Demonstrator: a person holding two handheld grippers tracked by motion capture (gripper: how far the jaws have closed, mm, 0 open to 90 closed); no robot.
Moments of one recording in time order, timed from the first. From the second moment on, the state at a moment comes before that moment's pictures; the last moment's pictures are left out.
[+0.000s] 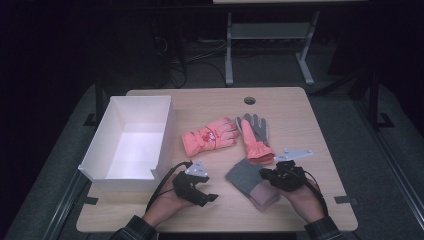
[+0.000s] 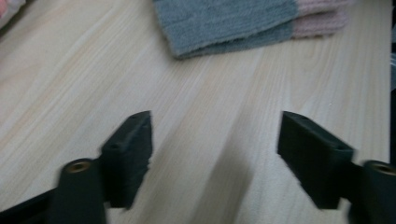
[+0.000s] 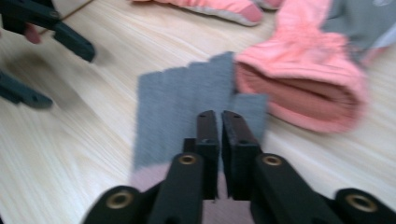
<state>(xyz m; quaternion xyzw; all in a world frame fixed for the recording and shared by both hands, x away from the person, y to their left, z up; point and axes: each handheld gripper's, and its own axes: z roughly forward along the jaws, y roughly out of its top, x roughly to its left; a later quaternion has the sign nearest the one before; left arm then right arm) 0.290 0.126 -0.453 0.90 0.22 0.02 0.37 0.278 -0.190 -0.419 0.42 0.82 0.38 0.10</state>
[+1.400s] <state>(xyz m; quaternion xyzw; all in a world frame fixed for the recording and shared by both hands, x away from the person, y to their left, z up) 0.314 0.057 -0.454 0.91 0.20 -0.01 0.36 0.274 -0.222 -0.451 0.33 0.88 0.35 0.03</state>
